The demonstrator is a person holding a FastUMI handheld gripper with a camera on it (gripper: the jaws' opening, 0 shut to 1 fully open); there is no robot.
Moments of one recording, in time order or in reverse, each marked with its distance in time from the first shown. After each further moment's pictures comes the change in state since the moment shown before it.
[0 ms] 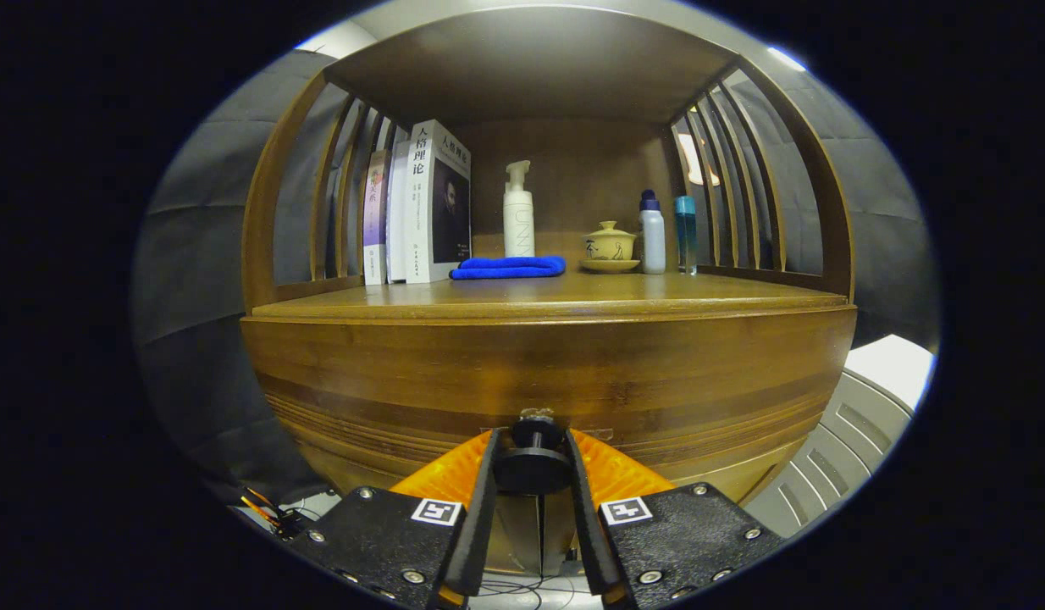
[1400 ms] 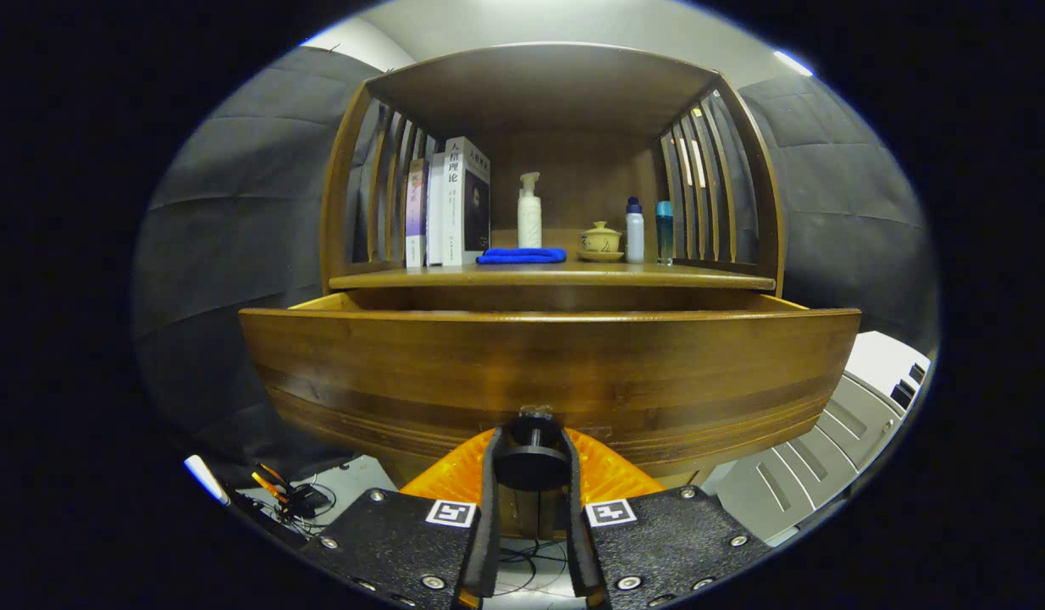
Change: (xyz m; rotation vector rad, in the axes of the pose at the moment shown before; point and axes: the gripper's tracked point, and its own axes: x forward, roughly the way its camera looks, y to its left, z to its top) arm -0.131 0.000 -0.032 -0.056 0.010 0.040
